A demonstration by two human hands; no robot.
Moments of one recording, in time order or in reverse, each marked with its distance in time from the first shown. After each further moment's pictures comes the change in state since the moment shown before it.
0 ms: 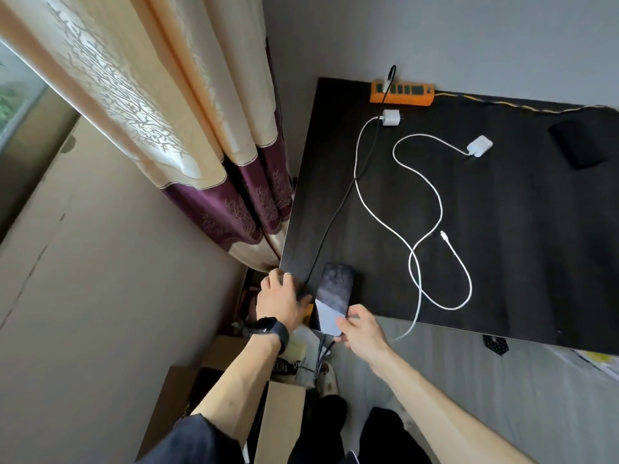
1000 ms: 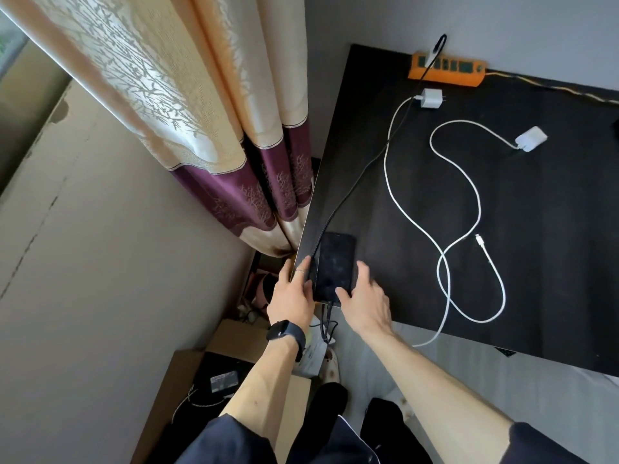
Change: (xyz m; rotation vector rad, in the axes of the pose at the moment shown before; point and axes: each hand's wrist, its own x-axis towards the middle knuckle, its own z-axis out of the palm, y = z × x) left_hand 0.016 -0.015 0.033 -0.352 0.104 -0.170; right_hand 0.057 -0.046 0.030 -0.716 0.216 -0.239
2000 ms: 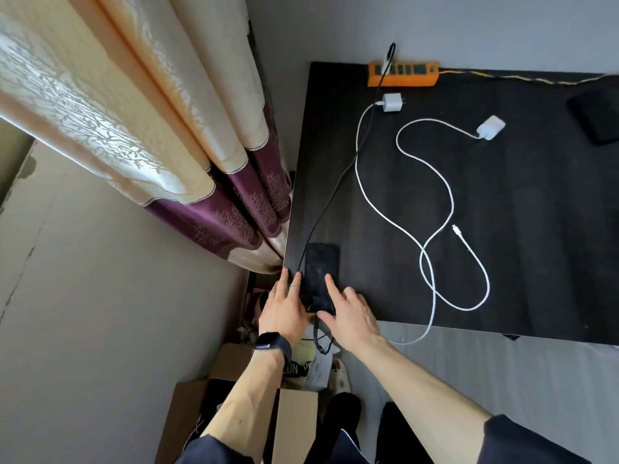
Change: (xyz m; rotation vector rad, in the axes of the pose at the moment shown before) left_hand 0.006 -0.001 -0.011 0.259 -0.178 0.230; right_hand -0.006 0.017 0.020 -0.148 -0.091 -0.177
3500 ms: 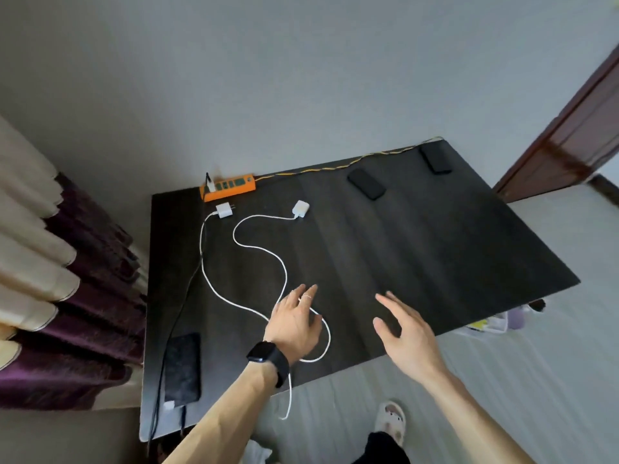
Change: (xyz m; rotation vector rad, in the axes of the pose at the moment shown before) left_hand -0.012 0.336 -0.020 0.051 -0.070 0.610; right_hand -0.186 0.262 -0.208 0.464 0.642 0.304
